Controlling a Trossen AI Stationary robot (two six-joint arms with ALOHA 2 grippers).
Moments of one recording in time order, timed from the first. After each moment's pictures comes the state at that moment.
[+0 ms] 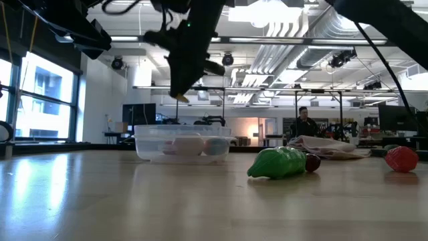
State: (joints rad) left arm 0.14 0.65 0.61 -0.55 0.14 -0.06; right arm -0.03 2.34 2.31 -1.10 0.19 0.54
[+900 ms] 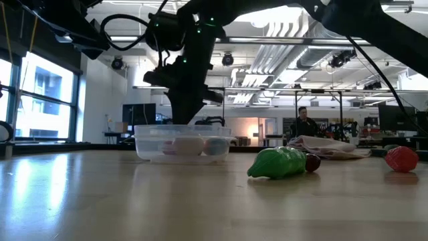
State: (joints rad) left arm 0.14 0.65 0.61 -0.55 0.14 -0.06; right arm -0.09 2.47 2.31 -1.09 0.12 0.49
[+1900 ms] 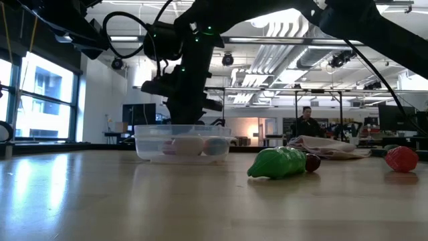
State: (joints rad) left arm 0.14 0.65 0.61 -0.55 0.14 -0.06; right arm -0.10 2.50 2.31 -1.09 0.07 0.51
